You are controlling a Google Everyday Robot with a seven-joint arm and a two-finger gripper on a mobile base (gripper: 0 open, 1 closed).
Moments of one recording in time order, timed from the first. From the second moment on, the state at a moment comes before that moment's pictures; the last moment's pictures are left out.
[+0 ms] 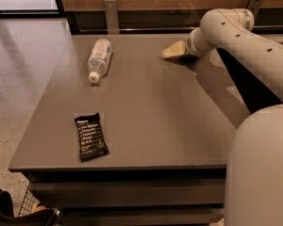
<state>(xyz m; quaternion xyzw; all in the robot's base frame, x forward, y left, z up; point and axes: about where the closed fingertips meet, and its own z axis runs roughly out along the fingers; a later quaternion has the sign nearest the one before) 0.830 -0.188 0.809 -0.13 0.91 0.05 0.39</state>
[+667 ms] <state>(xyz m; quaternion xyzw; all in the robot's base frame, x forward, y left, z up) 0.828 -0.180 0.798 -0.14 0.91 0.03 0.39</state>
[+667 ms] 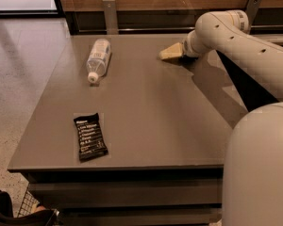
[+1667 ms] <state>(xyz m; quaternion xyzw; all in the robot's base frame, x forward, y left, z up) 0.828 -0.179 0.812 -0.14 0.91 0.03 0.39</state>
